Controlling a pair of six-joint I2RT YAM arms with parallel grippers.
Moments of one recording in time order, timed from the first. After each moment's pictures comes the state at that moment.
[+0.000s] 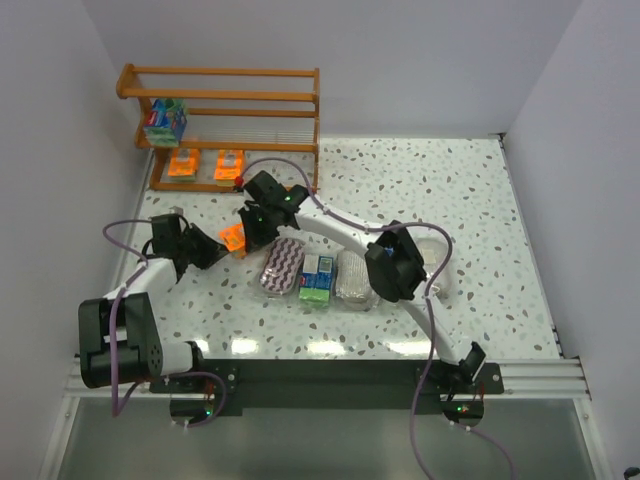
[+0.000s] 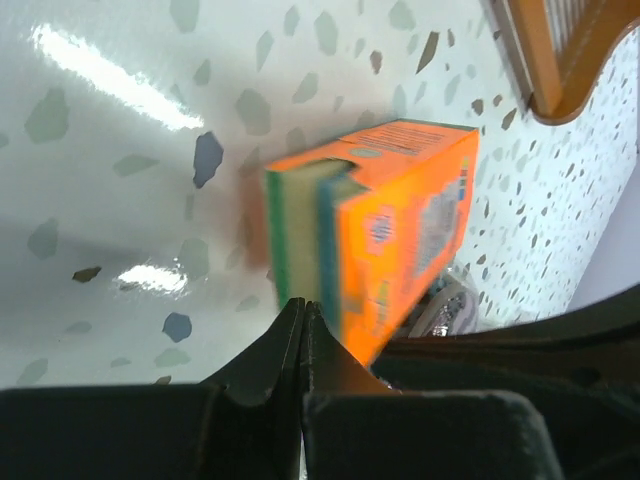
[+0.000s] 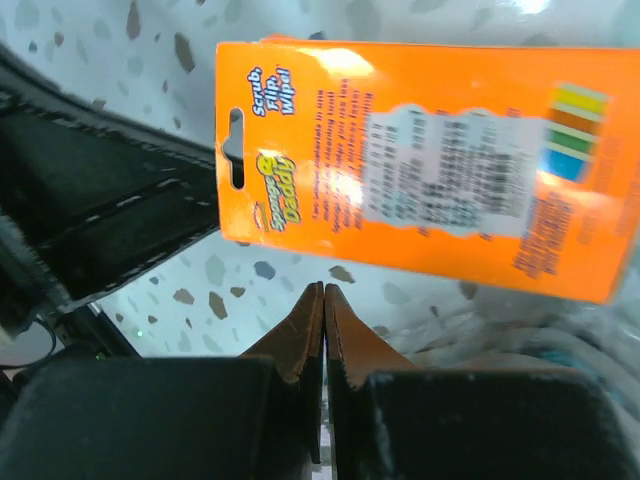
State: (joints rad) left arm 0.16 1.32 0.56 -0.08 0.39 -0.78; right arm 0.91 2.44 2.23 -0.70 -0.28 0.45
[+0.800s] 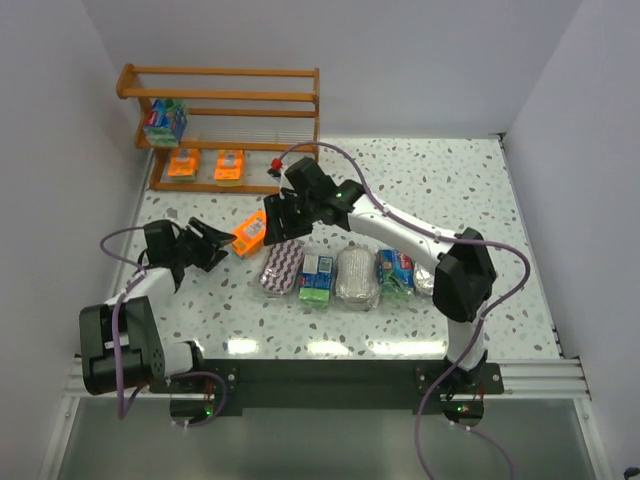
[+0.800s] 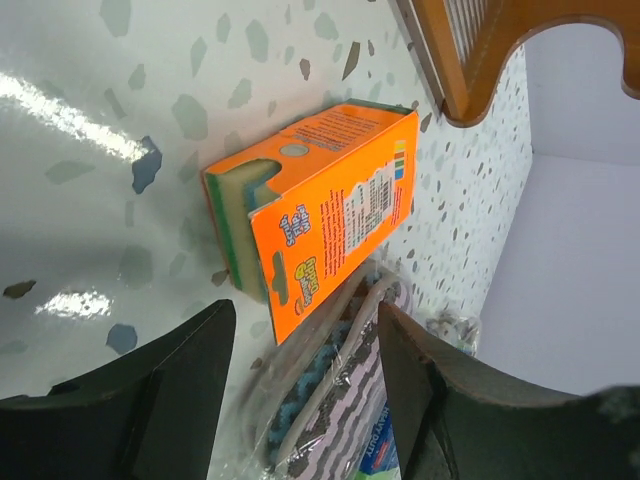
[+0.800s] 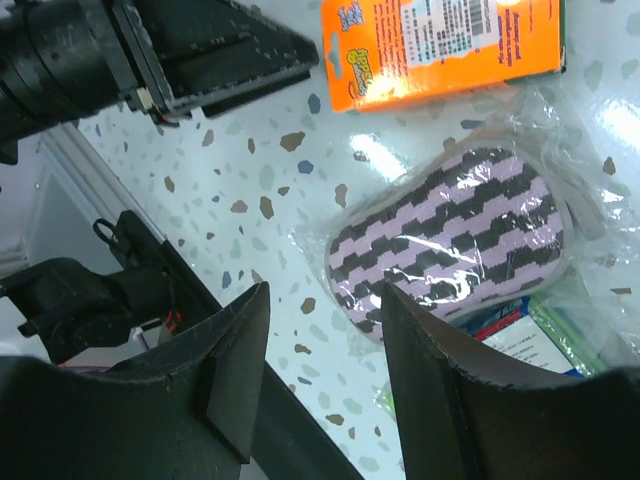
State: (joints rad) left arm 0.21 1.26 0.47 0.07 0.52 -0.88; right arm 0.85 1.93 1.75 -0.59 -0.28 0.48
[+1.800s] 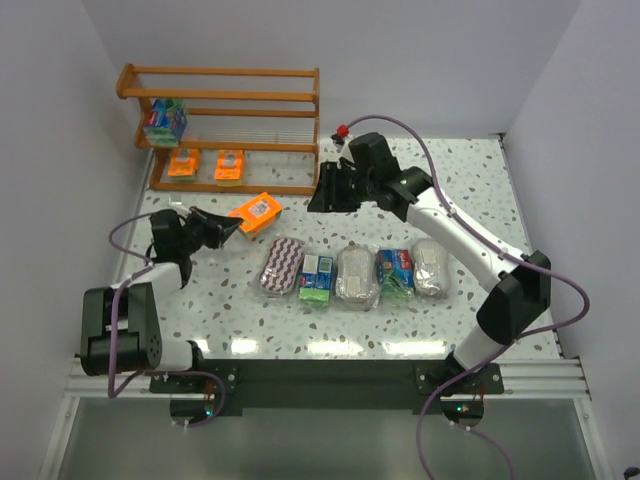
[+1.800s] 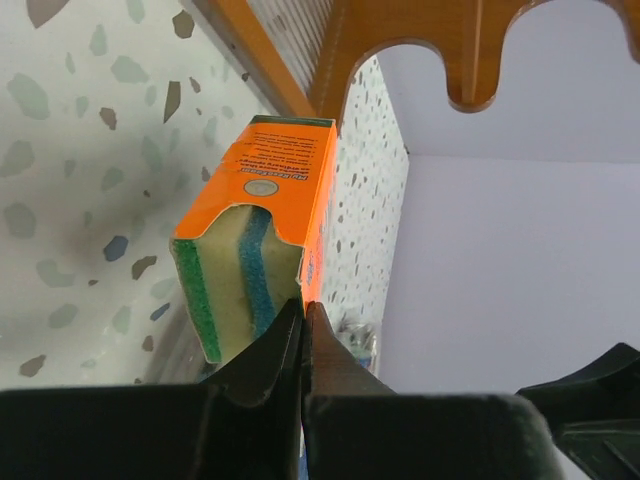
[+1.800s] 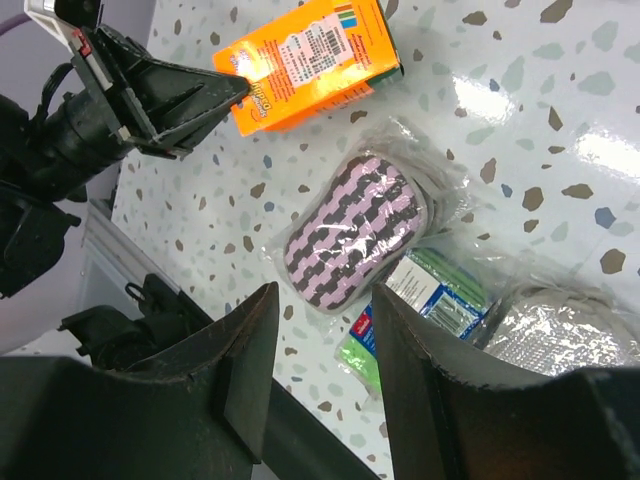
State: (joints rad) left arm 0.15 1.38 0.49 0.47 0.60 -1.11; right arm 0.65 1.65 1.57 -0.60 -0.26 0.54
